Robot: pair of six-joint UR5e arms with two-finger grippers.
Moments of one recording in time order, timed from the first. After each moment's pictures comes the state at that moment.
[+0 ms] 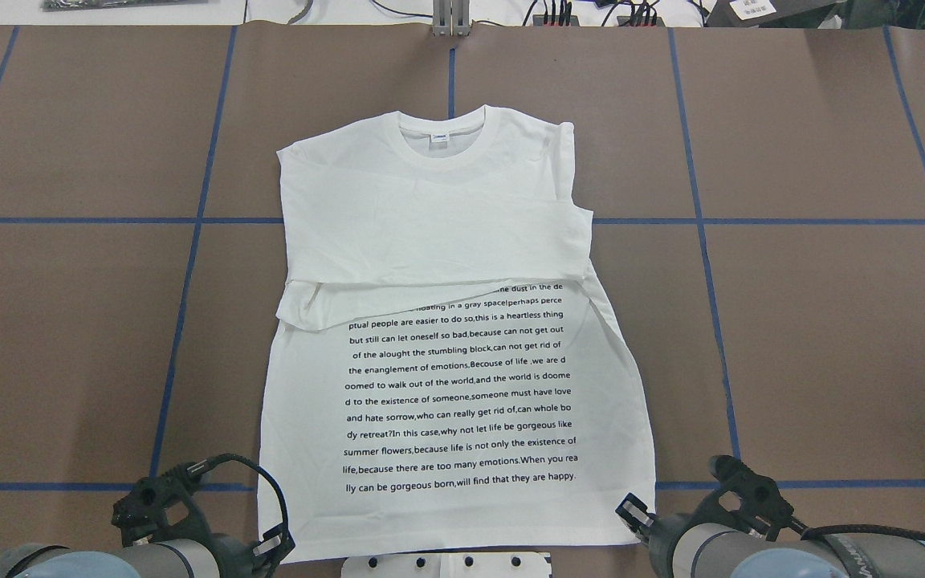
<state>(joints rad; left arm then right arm) 0.01 -1.68 -2.31 -1.64 -1.51 -2.13 -0.02 -1.57 2.28 -1.46 1.41 2.34</state>
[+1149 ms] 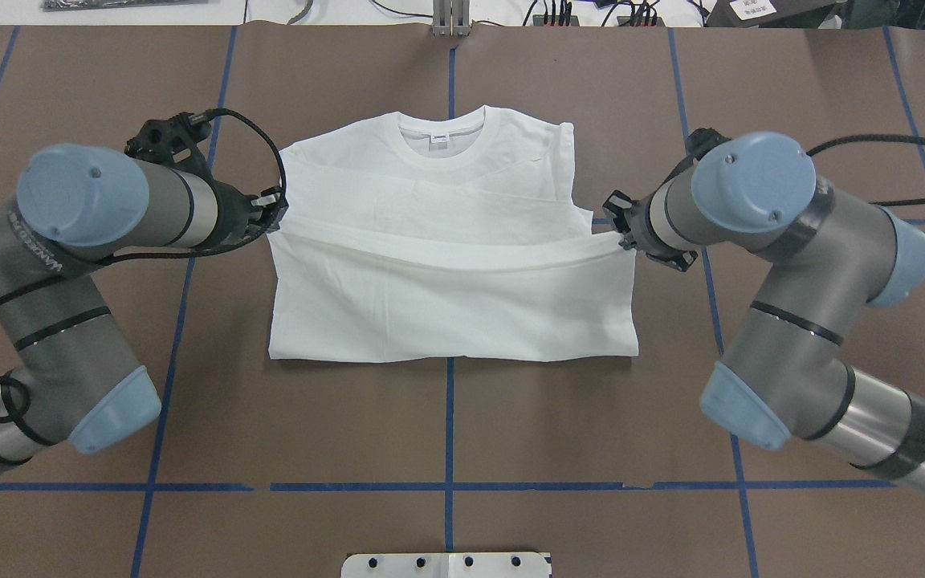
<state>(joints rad) -0.70 -1.96 -1.81 -1.96 -1.73 -1.54 0.70 -1.14 1.84 -1.46 1.76 1.78</state>
